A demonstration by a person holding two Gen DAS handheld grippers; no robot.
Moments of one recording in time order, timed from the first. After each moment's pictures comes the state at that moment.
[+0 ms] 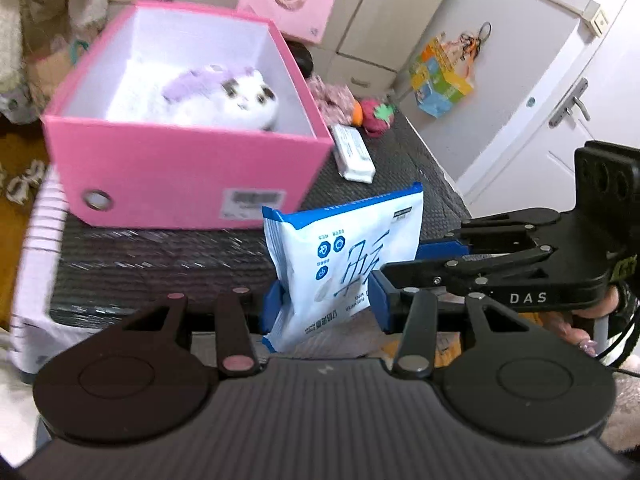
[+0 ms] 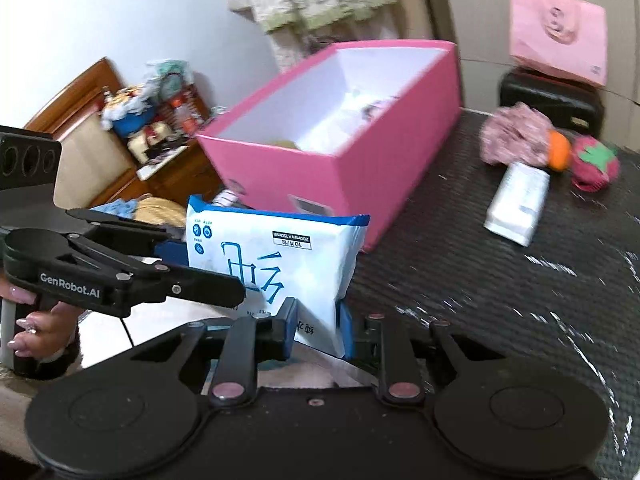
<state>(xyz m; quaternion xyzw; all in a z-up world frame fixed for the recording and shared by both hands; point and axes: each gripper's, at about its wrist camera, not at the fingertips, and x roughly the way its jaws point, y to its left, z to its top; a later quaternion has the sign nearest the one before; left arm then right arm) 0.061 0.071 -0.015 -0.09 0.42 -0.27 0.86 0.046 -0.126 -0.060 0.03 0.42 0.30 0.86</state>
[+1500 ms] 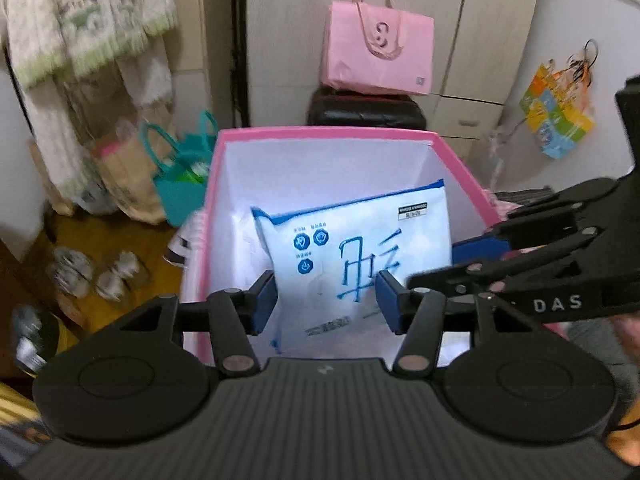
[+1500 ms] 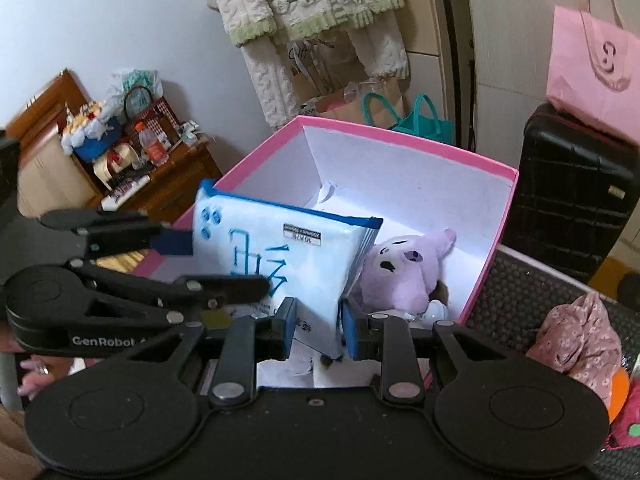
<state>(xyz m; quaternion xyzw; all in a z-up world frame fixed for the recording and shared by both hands) 0.268 0.089 0.003 0.04 0.37 -0.15 0.92 0.280 -0.053 -0.039 0.00 0.43 0.29 0.85</state>
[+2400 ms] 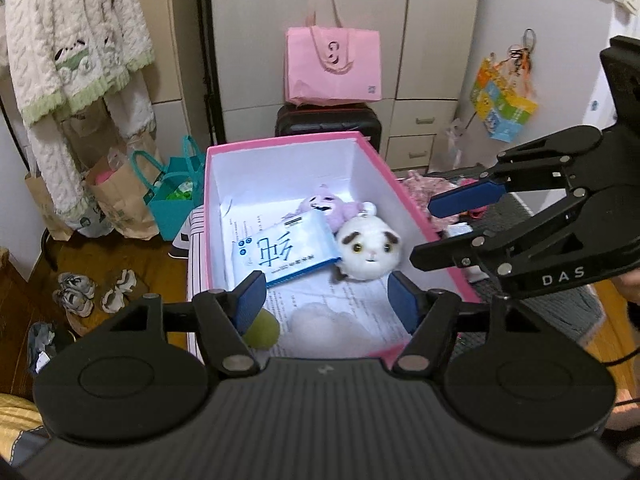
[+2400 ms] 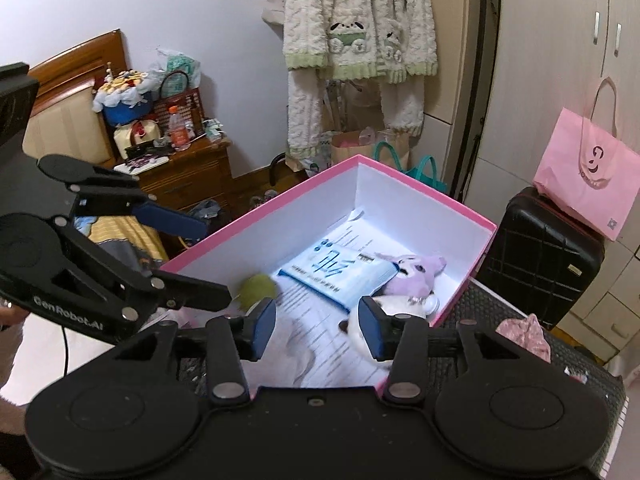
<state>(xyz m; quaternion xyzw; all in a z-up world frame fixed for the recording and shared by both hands) 0.154 0.096 0.065 0.06 0.35 -0.20 0.91 0.163 -0.049 0.031 -0.11 0.35 0.30 0.88</state>
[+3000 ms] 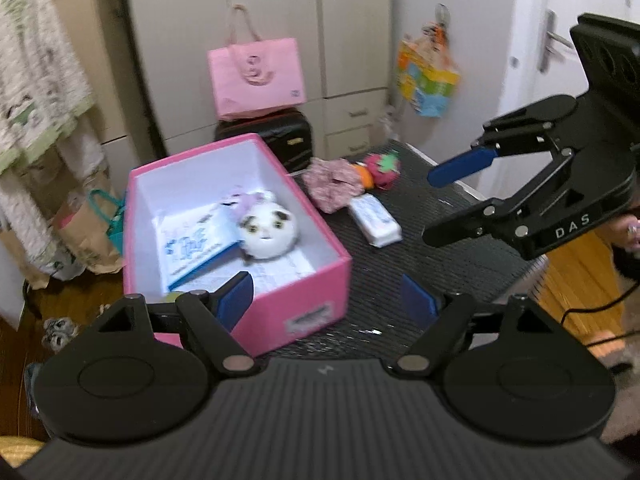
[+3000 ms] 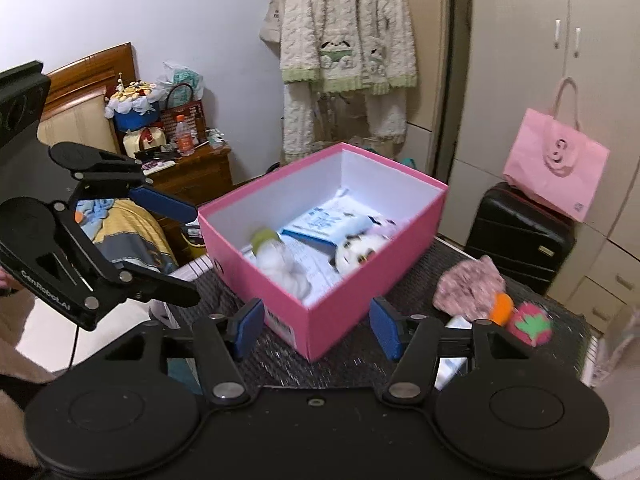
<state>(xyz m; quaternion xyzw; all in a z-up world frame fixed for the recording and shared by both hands) 0.068 0.038 0.070 0.12 0.33 -0.28 0.89 0.055 -0.131 0.038 -0.10 0.32 0.28 0.90</state>
